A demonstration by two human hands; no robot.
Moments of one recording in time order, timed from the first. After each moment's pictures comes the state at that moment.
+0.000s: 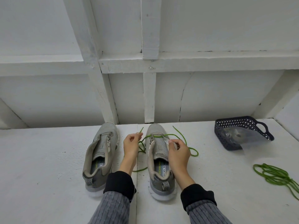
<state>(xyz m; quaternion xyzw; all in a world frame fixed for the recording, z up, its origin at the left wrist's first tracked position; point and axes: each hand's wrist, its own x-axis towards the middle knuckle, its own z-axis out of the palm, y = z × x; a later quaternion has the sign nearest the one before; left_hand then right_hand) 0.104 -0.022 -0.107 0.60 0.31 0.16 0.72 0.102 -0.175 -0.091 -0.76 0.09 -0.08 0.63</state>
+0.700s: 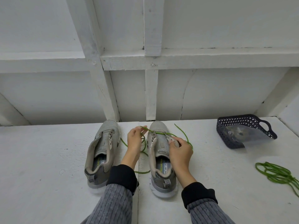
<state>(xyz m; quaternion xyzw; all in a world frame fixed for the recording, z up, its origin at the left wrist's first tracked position) 0.116 -0.026 -0.100 0.62 0.24 0.18 0.72 0.102 -0.176 -0.091 -0.80 0.09 -0.09 0.58</state>
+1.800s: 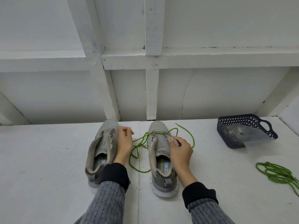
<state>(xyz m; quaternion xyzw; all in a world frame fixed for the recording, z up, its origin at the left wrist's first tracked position) 0.105 0.014 -0.115 0.71 0.26 0.20 0.62 0.103 -0.177 -0.095 -0.79 0.07 -0.08 0.60</state>
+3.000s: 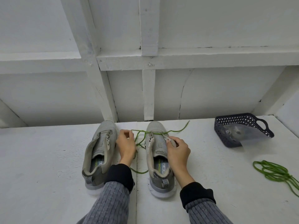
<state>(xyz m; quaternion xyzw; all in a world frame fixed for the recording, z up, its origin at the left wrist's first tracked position) 0.107 -0.008 -0.116 0.73 0.33 0.26 0.54 0.102 -0.177 -0.096 -0.78 0.08 -0.08 0.61</state>
